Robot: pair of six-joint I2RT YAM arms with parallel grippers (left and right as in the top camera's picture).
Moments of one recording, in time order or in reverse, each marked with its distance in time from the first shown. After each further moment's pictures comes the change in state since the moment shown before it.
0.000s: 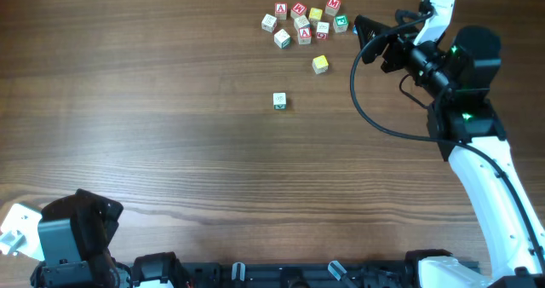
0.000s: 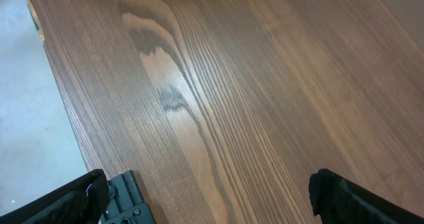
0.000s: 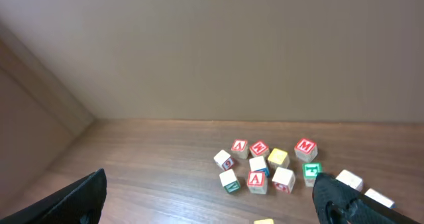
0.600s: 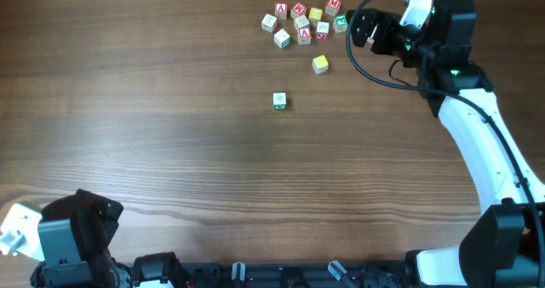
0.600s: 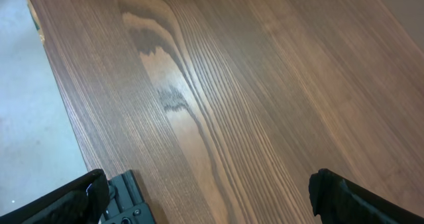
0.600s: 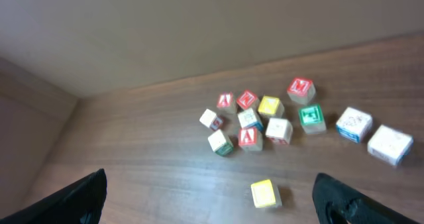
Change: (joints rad) left arm 0.000 0.000 0.000 0.000 0.000 0.000; right arm 0.008 0.259 0.217 -0.216 -0.001 0.066
